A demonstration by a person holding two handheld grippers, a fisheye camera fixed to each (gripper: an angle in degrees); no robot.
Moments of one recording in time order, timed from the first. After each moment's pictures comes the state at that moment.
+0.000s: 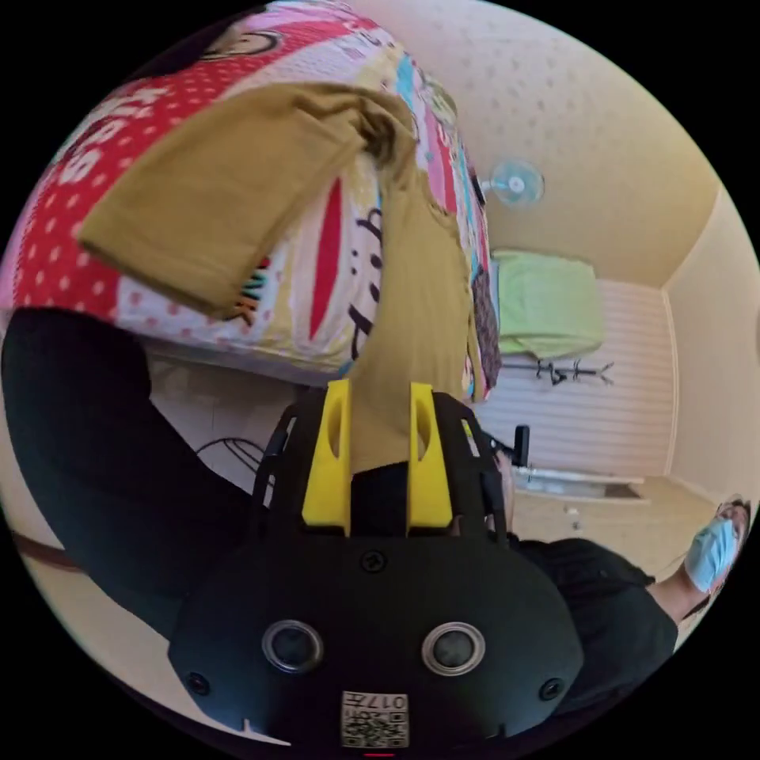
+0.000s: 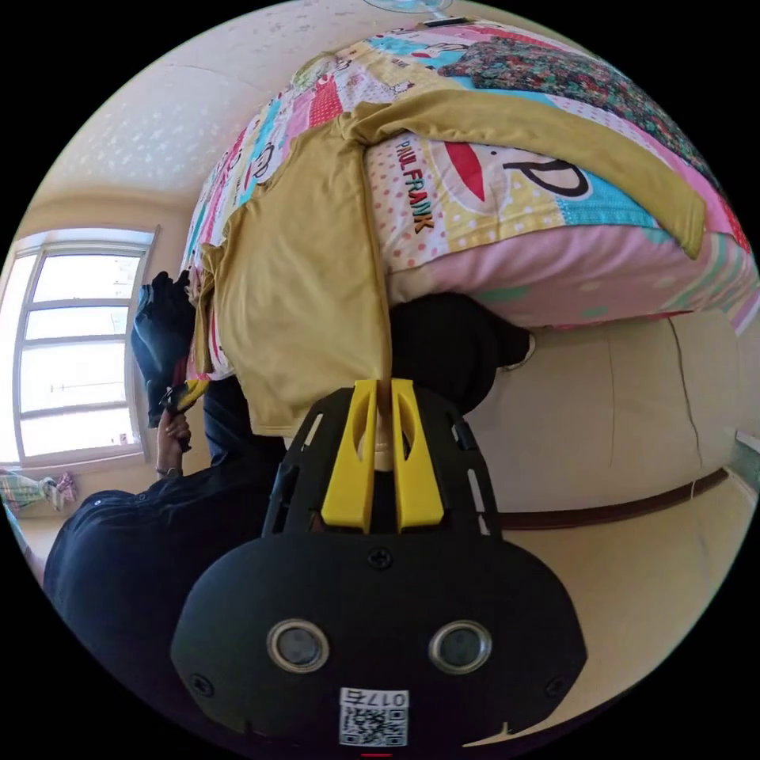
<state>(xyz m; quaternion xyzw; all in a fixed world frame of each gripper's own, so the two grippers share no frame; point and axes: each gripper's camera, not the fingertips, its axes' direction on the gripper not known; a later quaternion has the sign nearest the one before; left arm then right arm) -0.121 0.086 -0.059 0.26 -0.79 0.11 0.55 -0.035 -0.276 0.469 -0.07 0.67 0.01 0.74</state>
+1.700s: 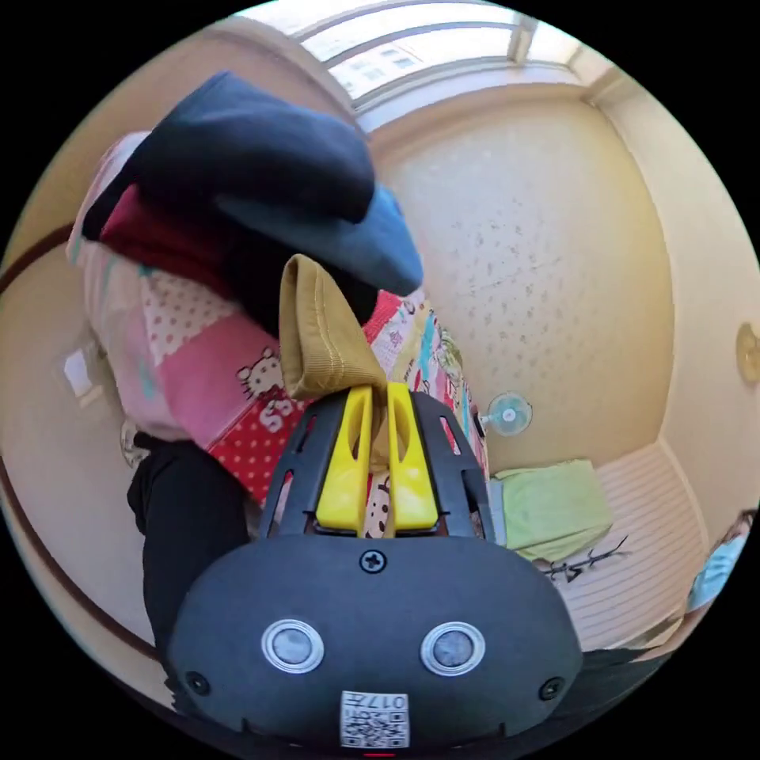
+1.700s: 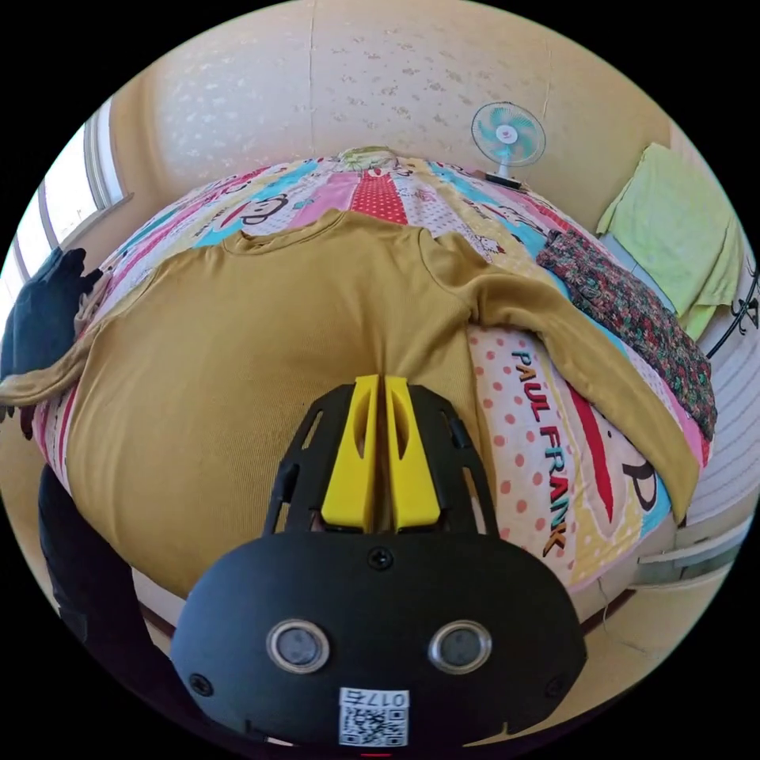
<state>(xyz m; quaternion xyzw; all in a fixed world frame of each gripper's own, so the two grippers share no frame) 0.045 0.222 0.060 0.49 -0.68 0.40 0.37 0.218 -0.306 0.641 0.02 0.80 -0.29 0.53</state>
